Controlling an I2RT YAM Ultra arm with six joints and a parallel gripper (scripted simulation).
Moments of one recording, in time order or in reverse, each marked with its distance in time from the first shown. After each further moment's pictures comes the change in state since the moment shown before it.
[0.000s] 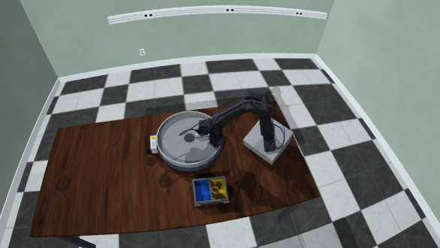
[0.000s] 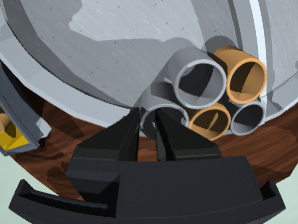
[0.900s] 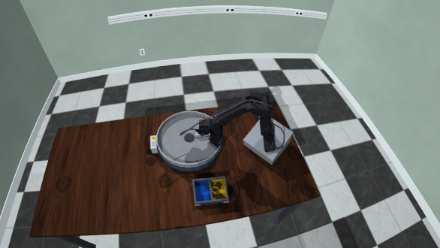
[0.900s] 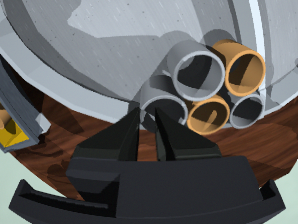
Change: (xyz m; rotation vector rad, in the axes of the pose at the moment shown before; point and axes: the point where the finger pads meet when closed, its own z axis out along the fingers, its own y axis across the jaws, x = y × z) arm 0.005 -0.001 -0.004 0.003 0.018 0.002
